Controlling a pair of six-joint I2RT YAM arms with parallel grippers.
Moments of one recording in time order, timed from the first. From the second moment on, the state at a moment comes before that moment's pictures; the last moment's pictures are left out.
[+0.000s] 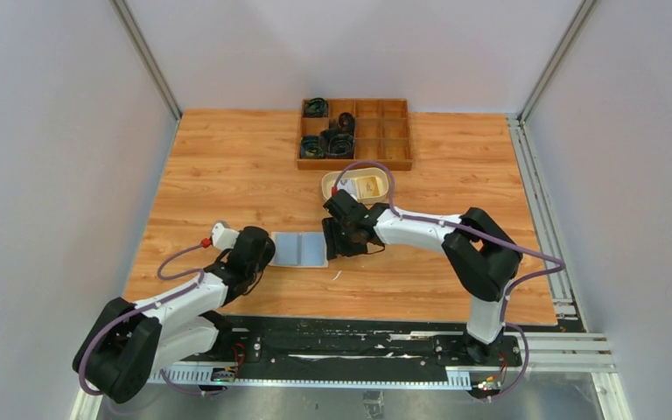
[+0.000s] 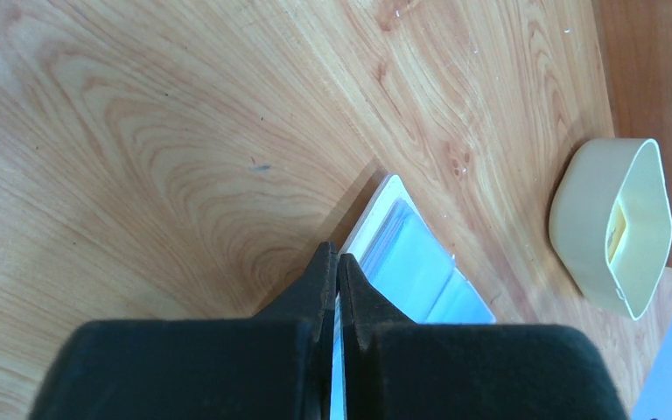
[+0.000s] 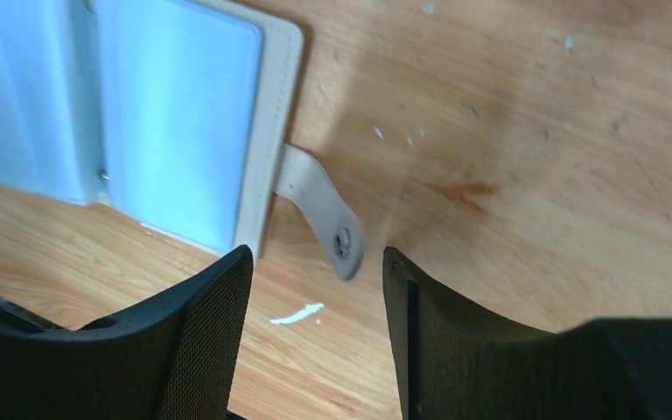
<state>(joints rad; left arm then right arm) -0.49 1.05 0.25 0.04 -0.48 -1.34 0.90 1.84 1.19 -0.46 0.02 0.62</state>
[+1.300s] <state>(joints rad) -0.49 1.02 0.24 -0.02 -0.50 -1.31 0.82 1.90 0.78 0.58 -0.42 1.10</state>
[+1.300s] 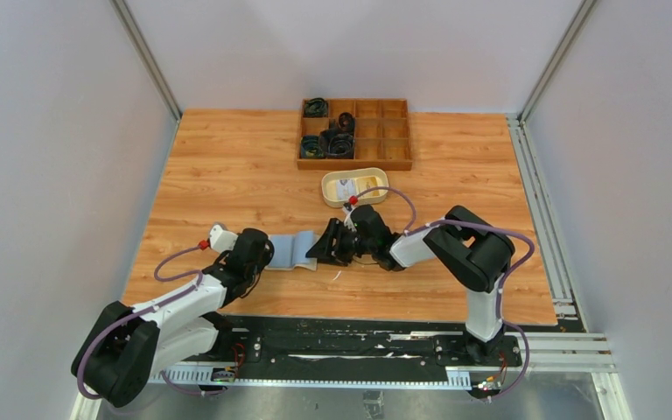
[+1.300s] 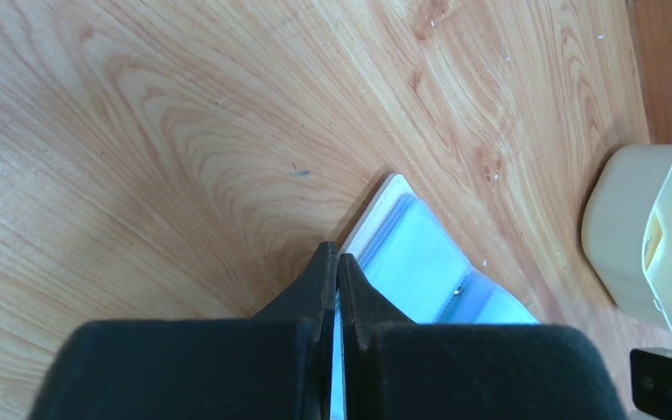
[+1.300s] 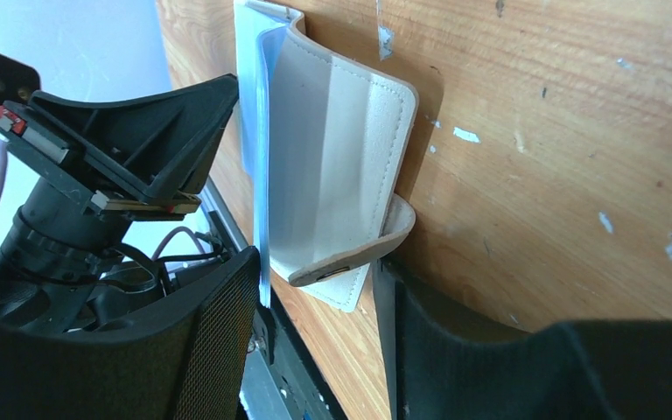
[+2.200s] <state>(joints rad) -0.49 1.02 0.24 -0.02 -0.49 -1.31 0.83 1.95 0.51 1.13 -0.37 1.37</state>
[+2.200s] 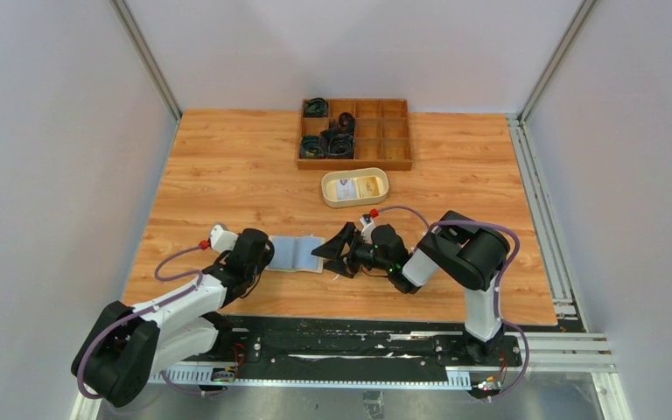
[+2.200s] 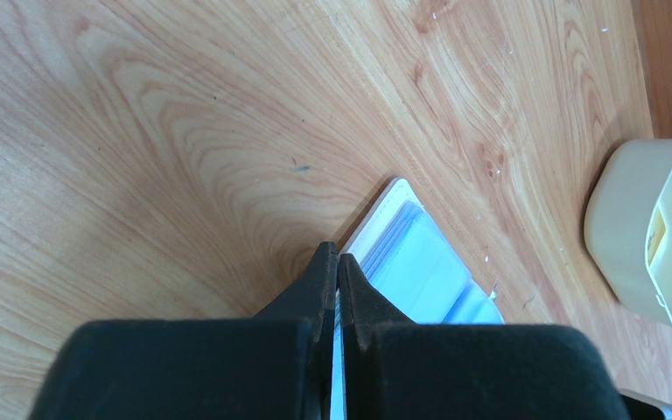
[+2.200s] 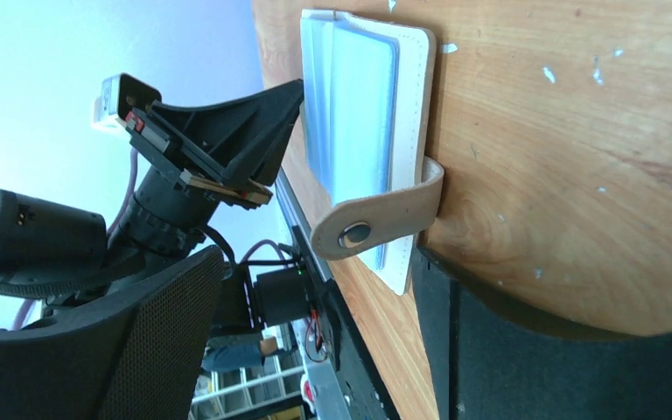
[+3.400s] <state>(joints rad) -0.49 1.05 0.26 -0.03 -0.48 -1.29 0.92 2.09 0.64 1.19 -0.28 1.46</state>
